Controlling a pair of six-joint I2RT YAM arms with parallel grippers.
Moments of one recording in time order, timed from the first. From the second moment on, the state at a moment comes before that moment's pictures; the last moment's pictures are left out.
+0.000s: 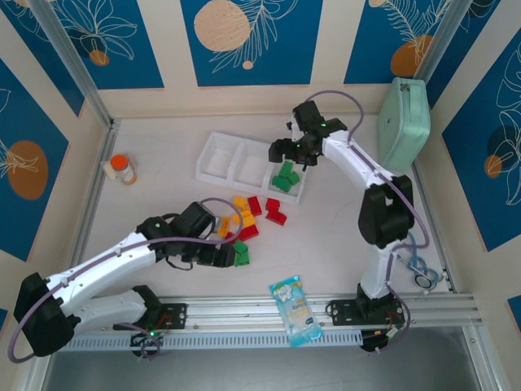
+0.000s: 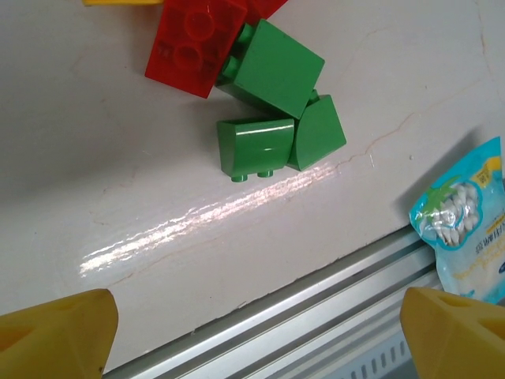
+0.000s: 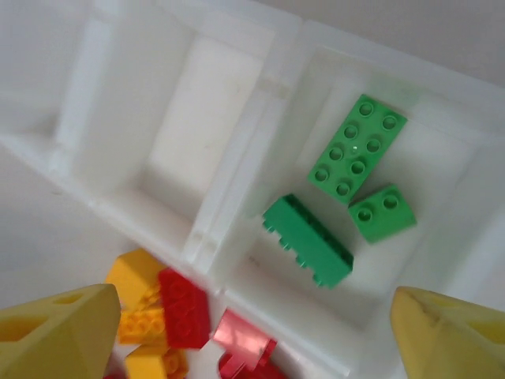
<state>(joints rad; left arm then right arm) -0.82 1.06 0.78 -0.90 0.20 -0.63 0.38 1.88 1.71 -0.89 -0.21 0.35</state>
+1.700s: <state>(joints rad) -0.84 1.44 0.80 -0.68 0.07 -0.76 0.43 1.33 1.14 -0.91 -0.18 0.53</state>
